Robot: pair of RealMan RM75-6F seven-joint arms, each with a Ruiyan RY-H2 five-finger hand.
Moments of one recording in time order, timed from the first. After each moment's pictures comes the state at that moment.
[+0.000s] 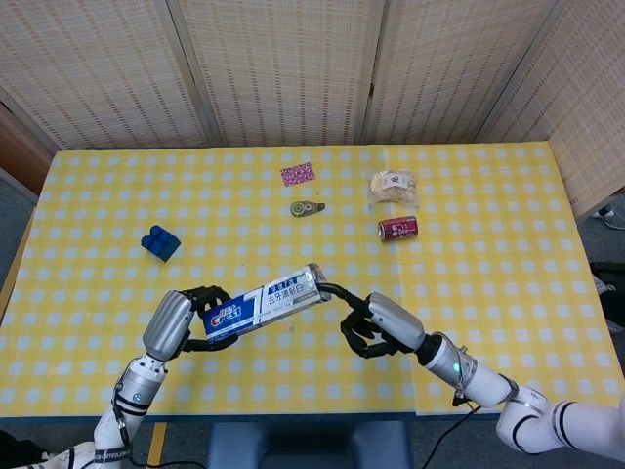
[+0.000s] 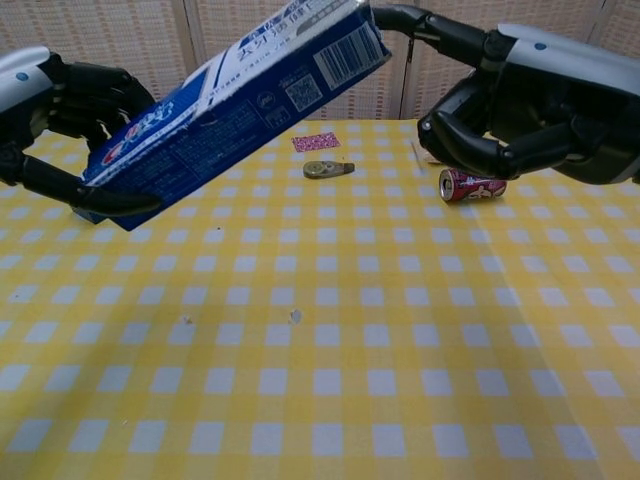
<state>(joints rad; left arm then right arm) -0.45 -1.48 -0.10 -1.68 1.61 1.38 -0.17 0.71 -1.40 -0.05 -1.47 -1.85 1.36 0.97</state>
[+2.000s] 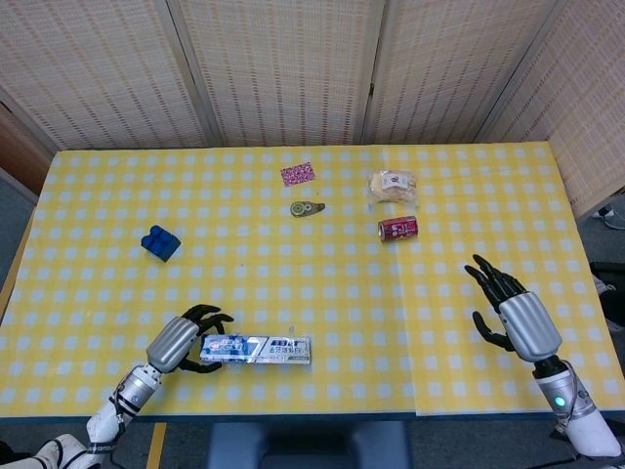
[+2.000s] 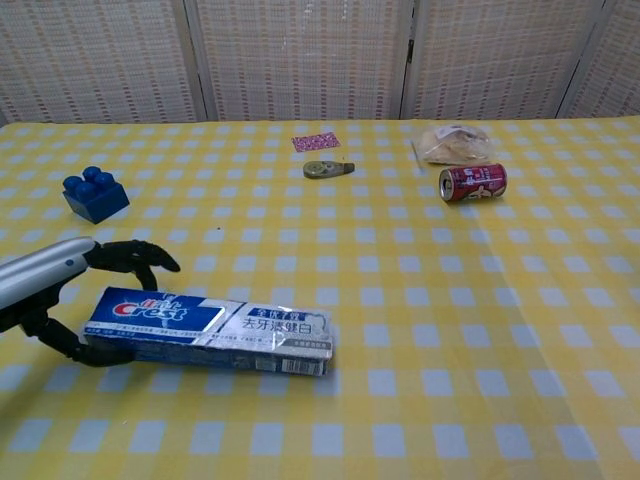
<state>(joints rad) -0.46 -1.62 0.09 -1.10 1.70 1.27 -0.47 0.30 -1.27 -0.06 -1.32 -1.64 1.52 0.30</state>
